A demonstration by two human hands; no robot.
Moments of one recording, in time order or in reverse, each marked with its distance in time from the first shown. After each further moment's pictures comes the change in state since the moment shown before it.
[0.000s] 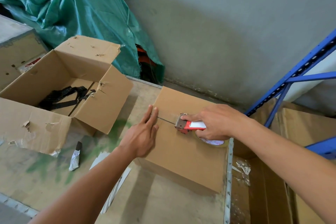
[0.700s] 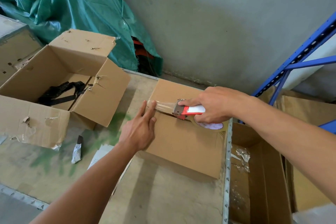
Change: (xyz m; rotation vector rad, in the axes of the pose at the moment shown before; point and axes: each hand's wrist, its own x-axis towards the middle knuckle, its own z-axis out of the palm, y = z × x) left_hand -0.009 0.012 0.006 0.097 0.098 -0.122; right_hand -0.007 0.003 -0.024 0.031 -0.047 0.006
